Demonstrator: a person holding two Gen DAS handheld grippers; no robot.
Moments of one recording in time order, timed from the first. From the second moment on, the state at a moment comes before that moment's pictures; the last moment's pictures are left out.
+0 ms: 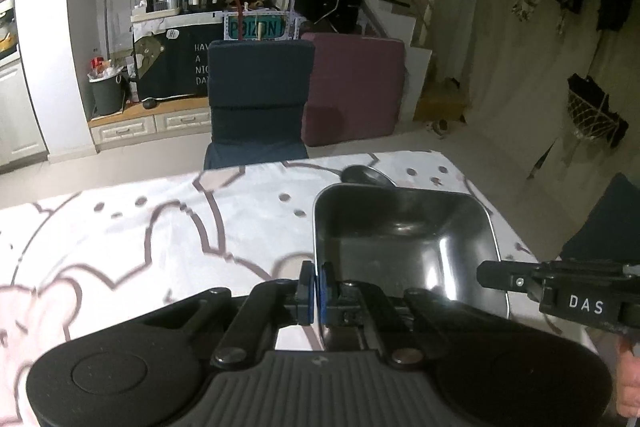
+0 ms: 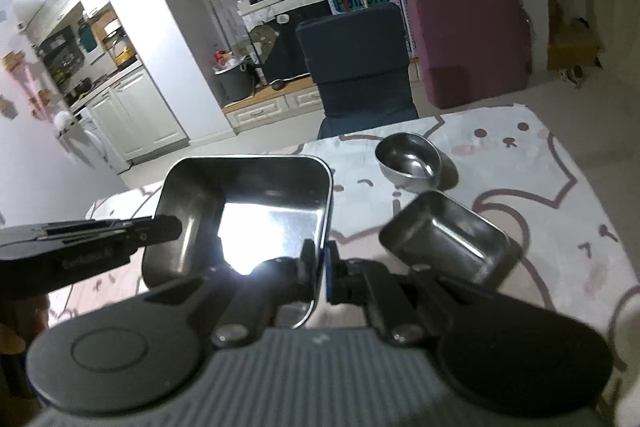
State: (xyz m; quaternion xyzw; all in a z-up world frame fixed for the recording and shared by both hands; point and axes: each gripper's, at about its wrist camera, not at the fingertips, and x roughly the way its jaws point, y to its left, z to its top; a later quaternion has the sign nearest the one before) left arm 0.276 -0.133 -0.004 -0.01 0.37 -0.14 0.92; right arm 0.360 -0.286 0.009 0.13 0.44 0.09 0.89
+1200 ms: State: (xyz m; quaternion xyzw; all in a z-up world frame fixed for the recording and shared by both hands) left arm 0.225 -0.215 -0.153 -0.01 0.53 -0.17 0.83; right arm 0.288 -0.336 -0.094 0.05 0.58 0.03 0.81
